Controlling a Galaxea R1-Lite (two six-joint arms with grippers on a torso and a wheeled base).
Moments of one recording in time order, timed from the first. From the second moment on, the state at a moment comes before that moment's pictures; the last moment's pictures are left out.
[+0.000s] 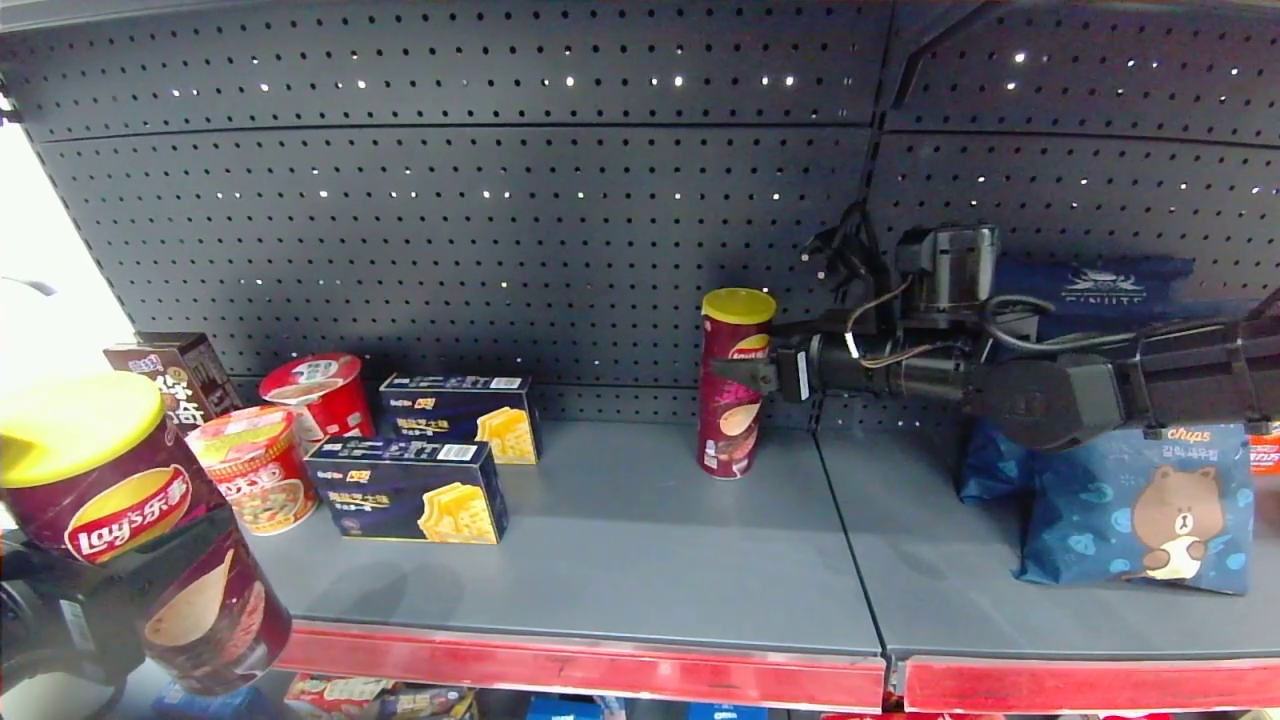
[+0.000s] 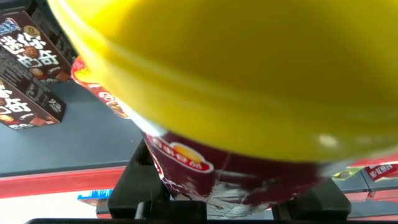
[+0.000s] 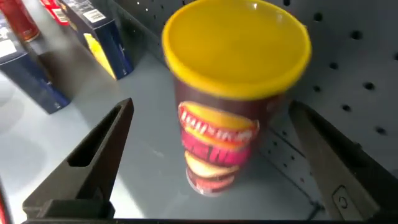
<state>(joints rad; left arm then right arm) -0.12 0.96 -0.43 -0.28 0.03 0.07 0.45 2.00 -1.40 -0.39 0.33 -0.13</state>
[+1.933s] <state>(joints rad) -0.13 0.98 -0.63 -0.20 0.05 0.10 0.63 1.82 -1.26 -0.29 -0.11 -0.04</state>
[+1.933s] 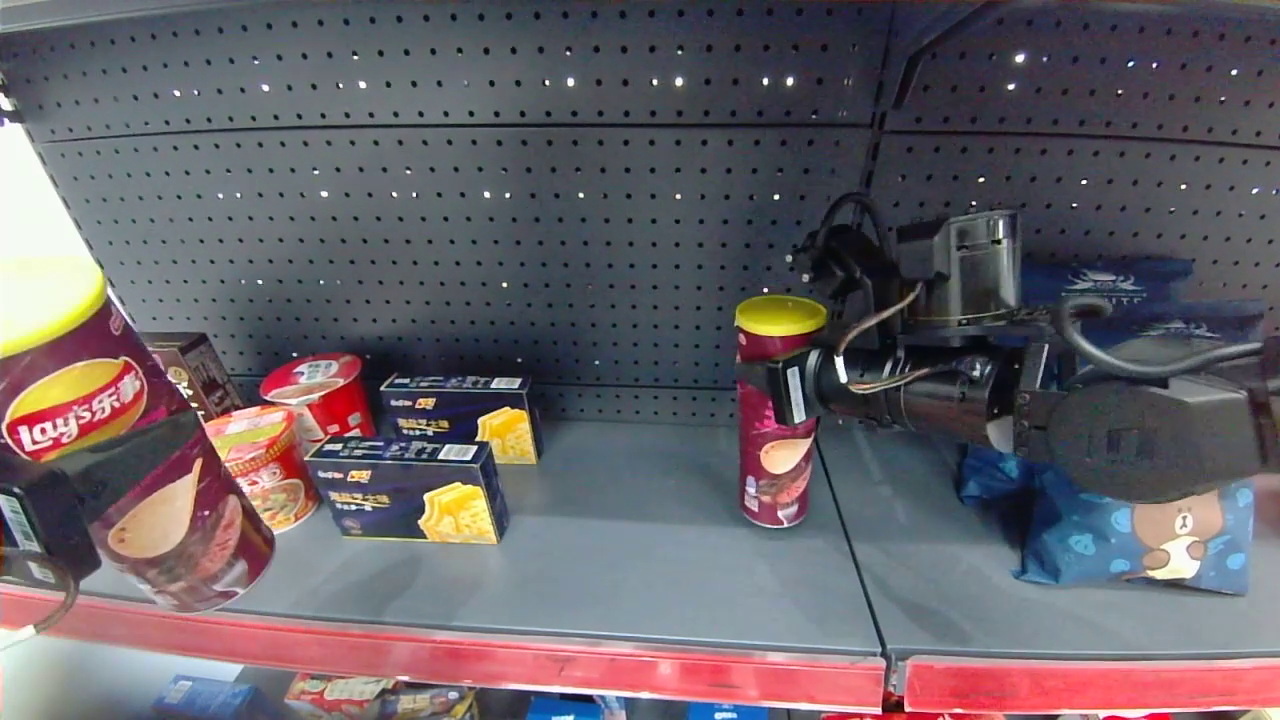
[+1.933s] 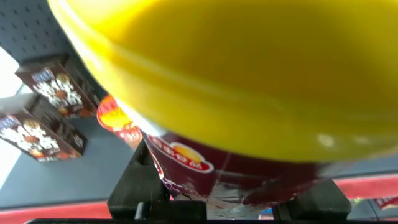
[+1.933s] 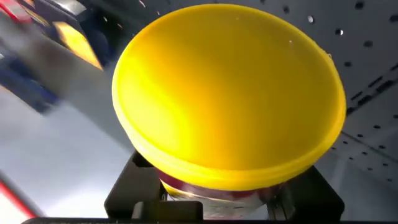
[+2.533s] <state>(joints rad) -0.13 1.08 -0.73 -0.22 0.05 0.13 0.76 1.73 -1.16 -0.32 -0.37 0.09</state>
